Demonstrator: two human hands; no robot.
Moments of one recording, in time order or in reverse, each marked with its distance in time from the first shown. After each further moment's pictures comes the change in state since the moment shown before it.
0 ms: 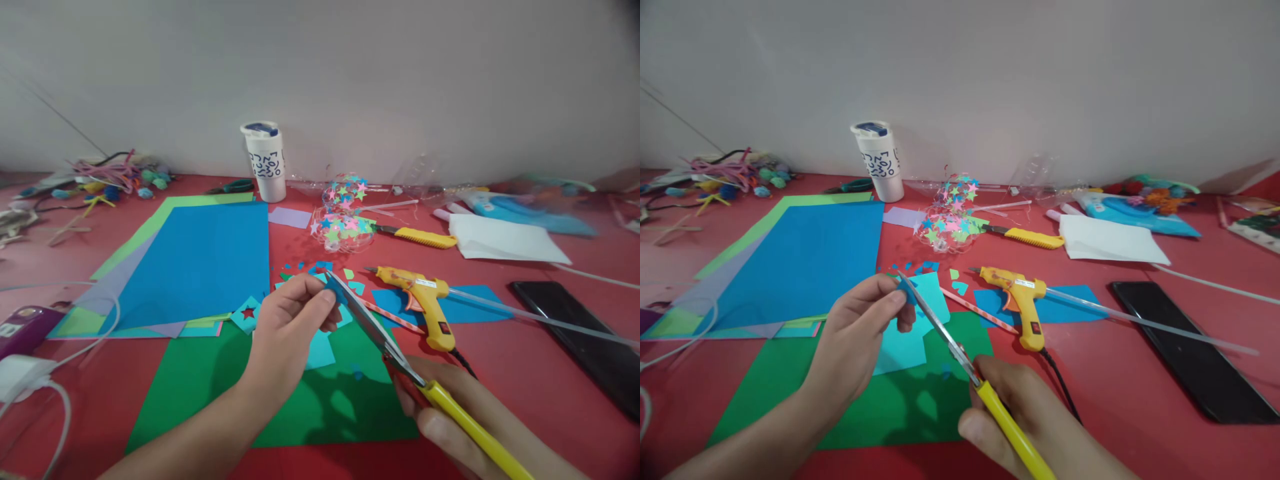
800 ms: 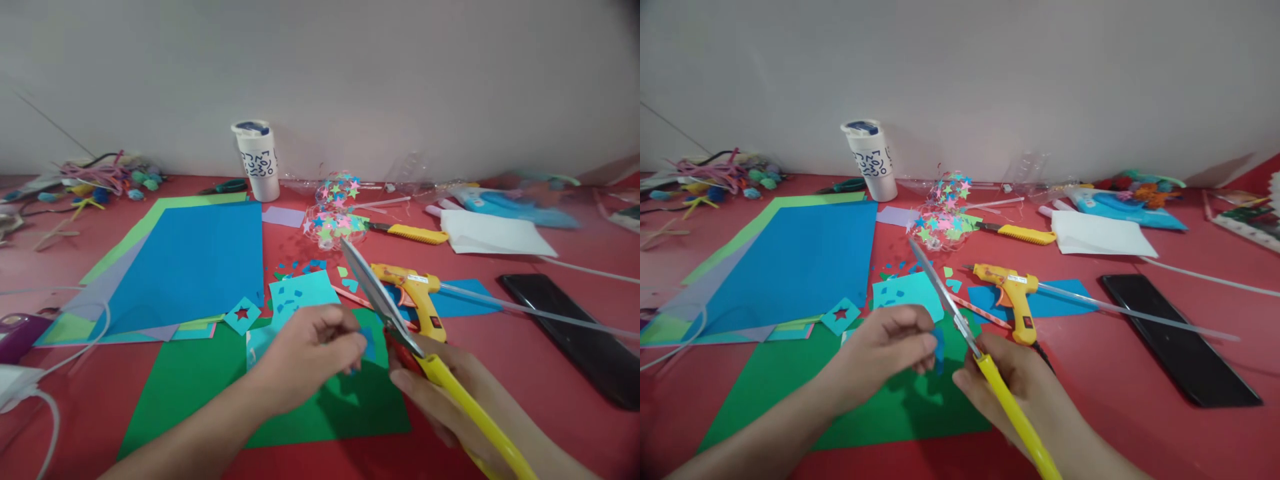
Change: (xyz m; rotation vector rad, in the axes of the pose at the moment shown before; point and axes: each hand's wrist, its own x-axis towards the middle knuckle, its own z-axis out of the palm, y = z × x) left_hand -0.005 -0.002 0.007 0.292 -0.340 -0.298; right_hand 0.010 -0.010 -0.002 -0.002 0.110 0.137
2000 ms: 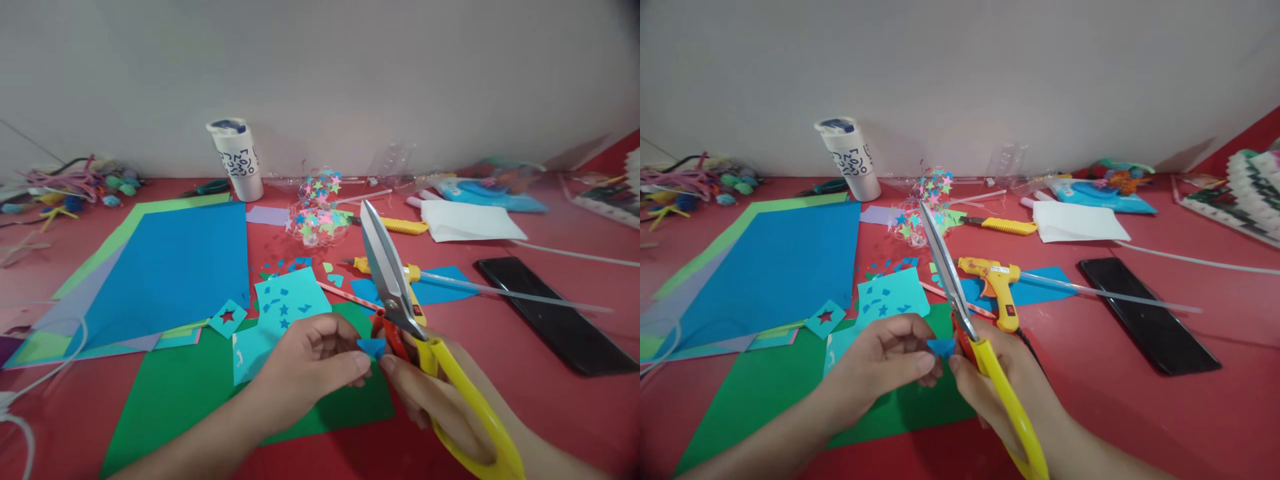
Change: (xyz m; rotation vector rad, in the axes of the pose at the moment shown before) left_hand -0.001 -0.008 0.018 -0.265 -0.088 -0.127; right_hand -0.002 -0.012 0.007 0.022 0.100 0.068
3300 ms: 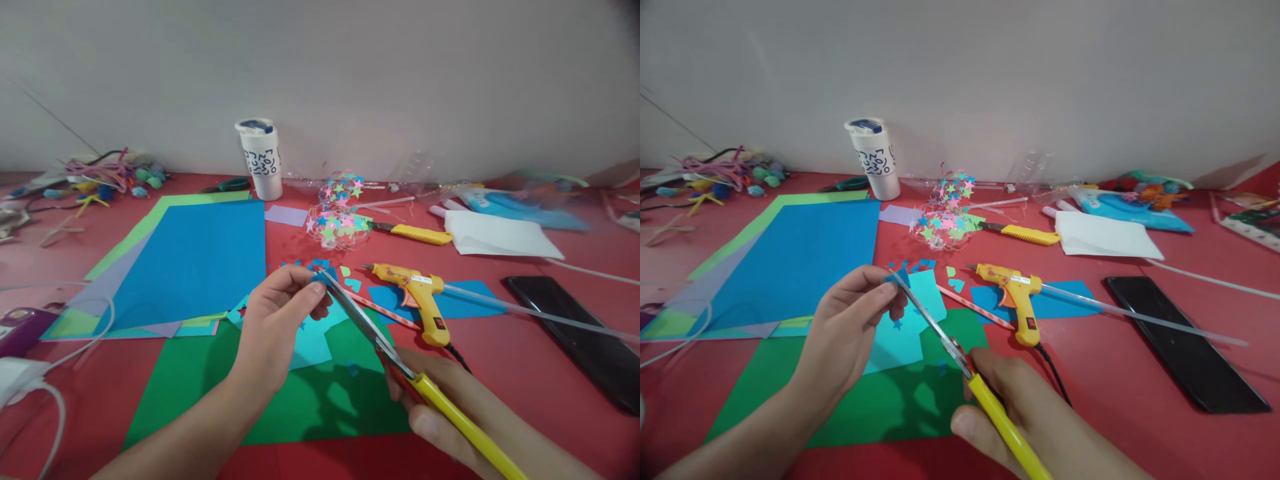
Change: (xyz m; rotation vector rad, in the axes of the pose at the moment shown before) left_hand 0.000 0.021 -0.026 -0.098 0.385 0.507; right_hand -0.004 0.028 -0.013 -0.163 -0.259 -0.289
